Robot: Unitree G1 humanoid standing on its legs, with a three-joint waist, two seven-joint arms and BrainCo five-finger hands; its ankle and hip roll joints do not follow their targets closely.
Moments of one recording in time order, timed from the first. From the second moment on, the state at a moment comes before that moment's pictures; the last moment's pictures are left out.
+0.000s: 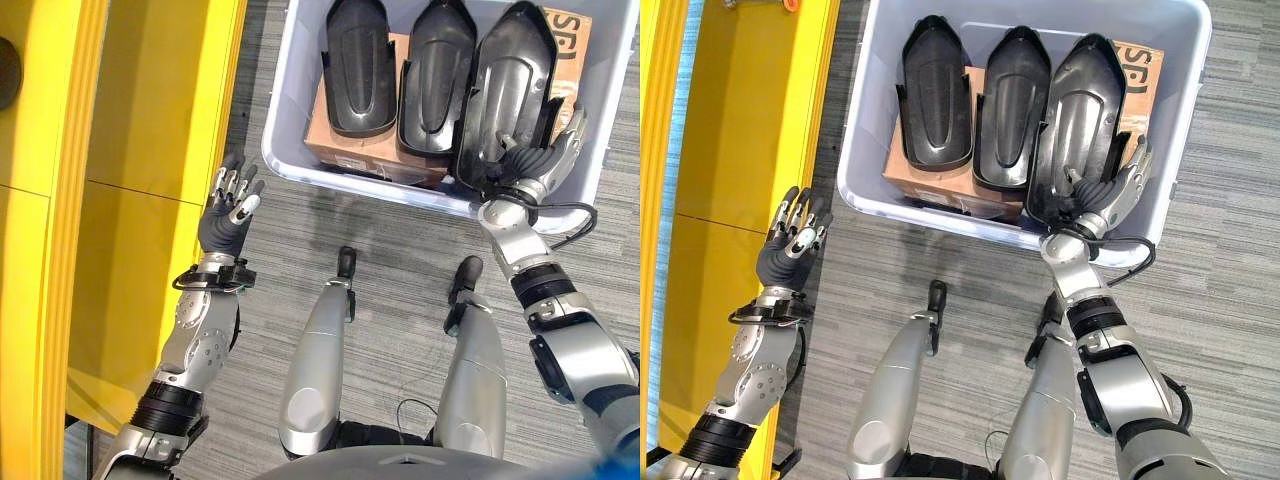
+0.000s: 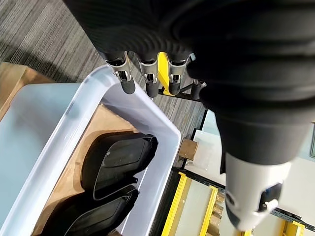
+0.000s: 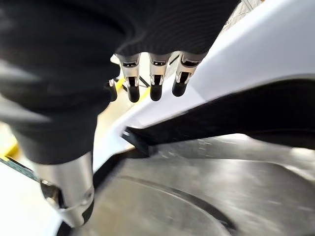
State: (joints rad) left arm -0.10 0.47 -0.15 -0.06 -0.88 -0.29 0.04; right arm -0.78 -0.40 0.20 0.63 -0.02 -0.01 -1.03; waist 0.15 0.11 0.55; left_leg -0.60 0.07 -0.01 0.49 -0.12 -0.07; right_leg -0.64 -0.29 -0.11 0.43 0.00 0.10
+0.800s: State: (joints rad) left arm -0.10 0.47 -0.17 -0.06 -0.88 -0.29 0.04; right arm -0.82 -0.41 0.14 0.83 0.17 0.05 -0.92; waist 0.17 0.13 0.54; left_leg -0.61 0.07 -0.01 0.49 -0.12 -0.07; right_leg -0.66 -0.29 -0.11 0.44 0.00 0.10
